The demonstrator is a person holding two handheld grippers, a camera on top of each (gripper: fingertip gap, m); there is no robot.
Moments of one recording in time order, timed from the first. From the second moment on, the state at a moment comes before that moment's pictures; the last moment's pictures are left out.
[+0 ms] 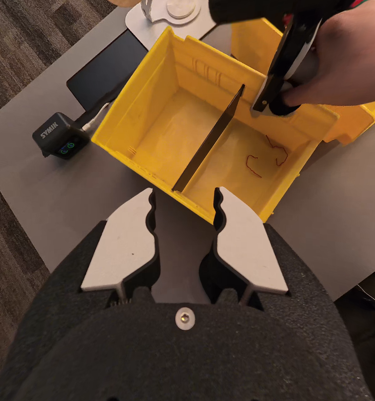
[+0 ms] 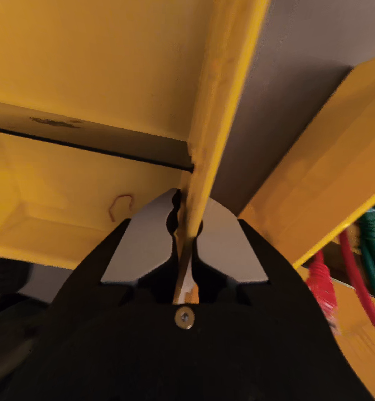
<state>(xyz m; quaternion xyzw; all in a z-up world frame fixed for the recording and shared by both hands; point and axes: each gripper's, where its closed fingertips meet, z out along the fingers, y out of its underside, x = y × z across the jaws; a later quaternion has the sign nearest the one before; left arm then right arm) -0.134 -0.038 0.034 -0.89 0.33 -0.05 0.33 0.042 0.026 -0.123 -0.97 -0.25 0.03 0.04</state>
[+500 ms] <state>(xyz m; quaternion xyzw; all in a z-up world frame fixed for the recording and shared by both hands) -0.163 -0.028 0.129 -0.81 0.16 -0.11 0.55 0.035 0.034 -0.018 -0.95 -0.29 0.10 0.05</state>
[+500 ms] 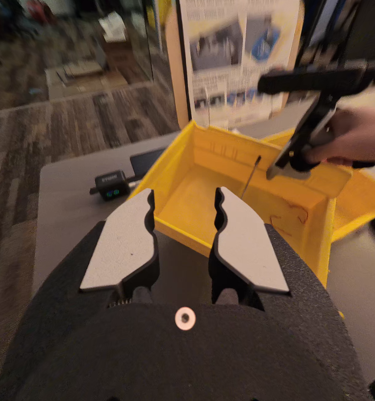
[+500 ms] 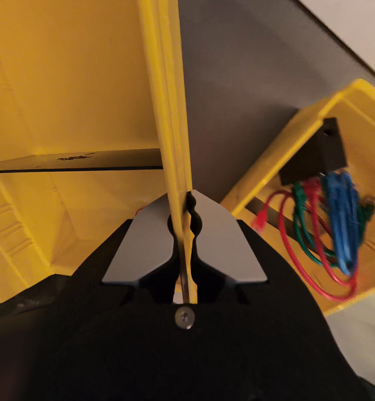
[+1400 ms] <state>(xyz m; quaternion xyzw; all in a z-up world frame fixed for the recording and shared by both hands) 0.075 -0.017 0.036 -0.80 0.37 -0.32 0.36 0.555 -0.003 -0.025 -0.98 0.09 0.11 0.15</state>
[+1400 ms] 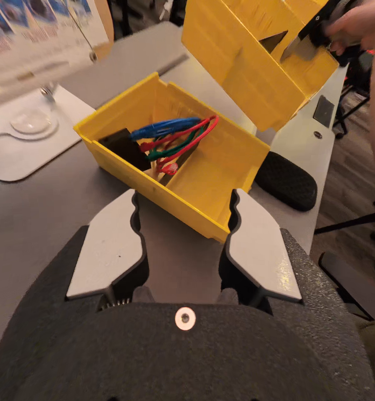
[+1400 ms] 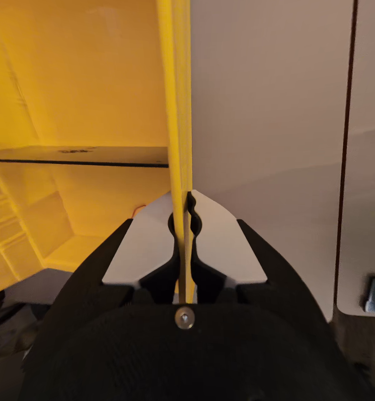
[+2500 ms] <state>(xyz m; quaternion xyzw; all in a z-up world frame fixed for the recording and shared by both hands) 0.103 0.001 -0.098 -0.96 0.25 -0.07 -0.03 0.532 0.008 -0.117 -0.96 0.08 0.25 0.12</state>
